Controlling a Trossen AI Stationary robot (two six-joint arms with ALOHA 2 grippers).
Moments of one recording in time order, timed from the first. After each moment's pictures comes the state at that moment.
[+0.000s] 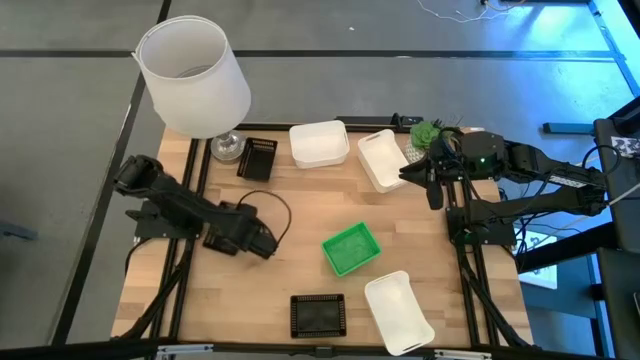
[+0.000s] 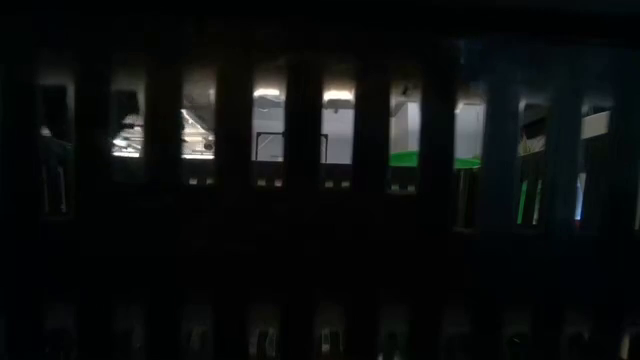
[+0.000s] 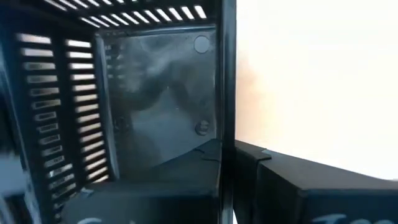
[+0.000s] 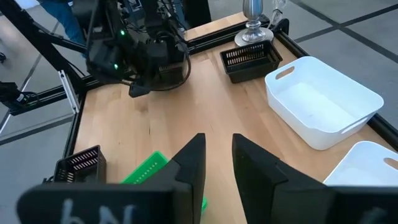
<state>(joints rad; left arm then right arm) -0.36 1.57 0.99 -1.16 -0.22 -1.71 -0.09 0.82 1.09 -0.72 0.02 0.28</state>
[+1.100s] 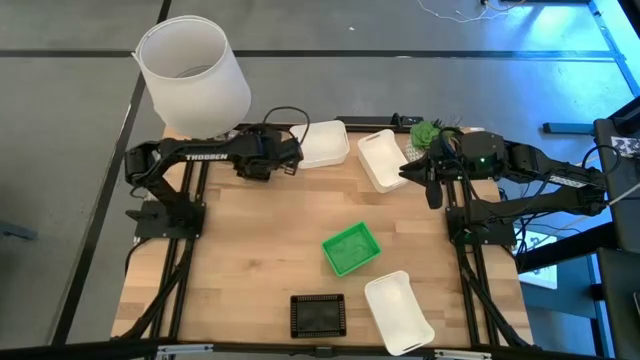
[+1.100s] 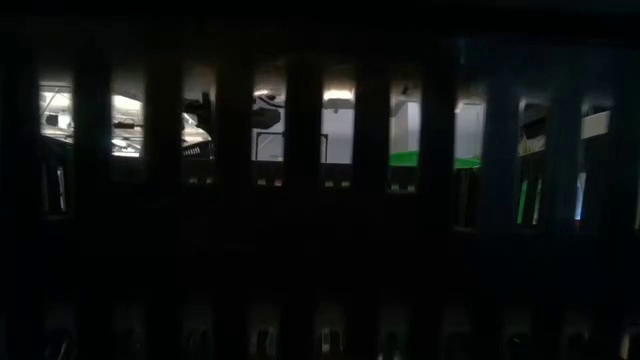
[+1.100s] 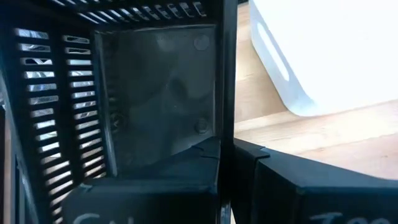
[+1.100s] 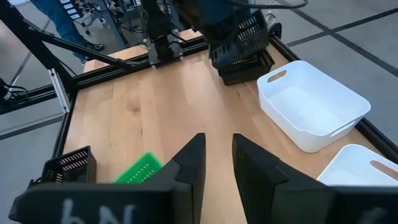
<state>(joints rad) 0.33 1.60 1.19 -0.85 -0.58 -0.93 -0.09 0.82 1.09 -0.72 0.05 0.25</state>
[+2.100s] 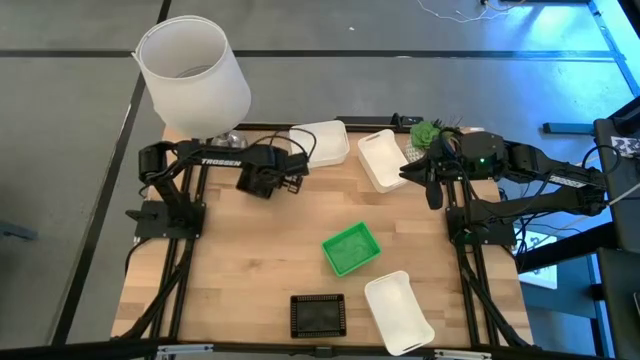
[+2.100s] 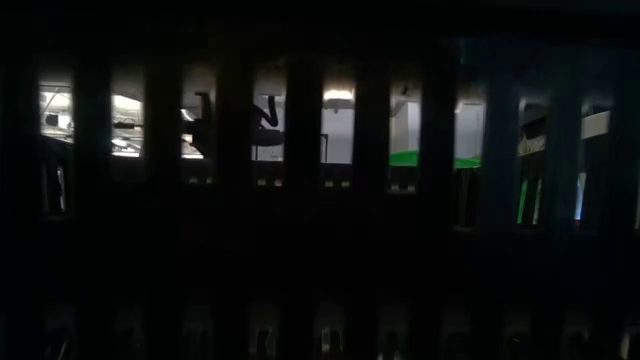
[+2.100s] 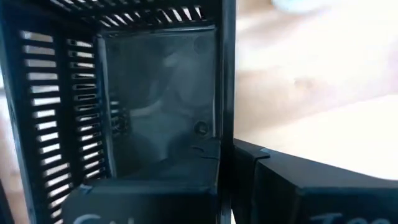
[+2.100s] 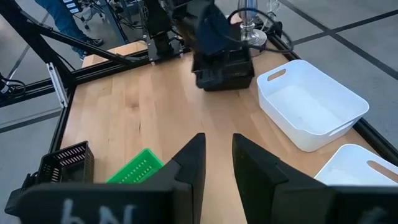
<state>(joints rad) 0.26 1.70 1.19 -0.91 -0.34 -1.02 -0.09 0.82 1.09 -0.73 0.04 0.23</state>
